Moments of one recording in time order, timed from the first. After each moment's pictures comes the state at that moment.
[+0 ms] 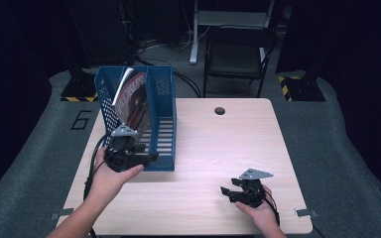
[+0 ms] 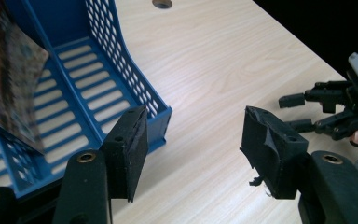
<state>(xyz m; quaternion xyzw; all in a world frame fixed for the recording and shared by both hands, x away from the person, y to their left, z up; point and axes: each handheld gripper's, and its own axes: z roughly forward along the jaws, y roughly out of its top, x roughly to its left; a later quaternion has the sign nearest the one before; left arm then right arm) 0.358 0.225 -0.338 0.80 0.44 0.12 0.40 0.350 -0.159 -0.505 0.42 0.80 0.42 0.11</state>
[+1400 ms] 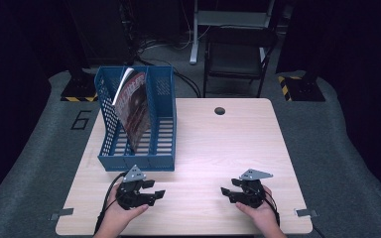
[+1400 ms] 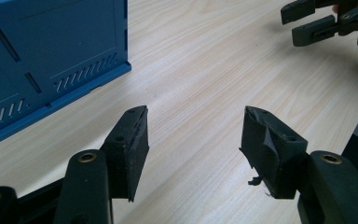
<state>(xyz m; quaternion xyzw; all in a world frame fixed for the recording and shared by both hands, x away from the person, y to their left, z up) 0.325 0.223 -0.460 0.82 0.39 0.08 0.41 0.349 -0.159 -0.506 0.42 0.80 0.42 0.11</state>
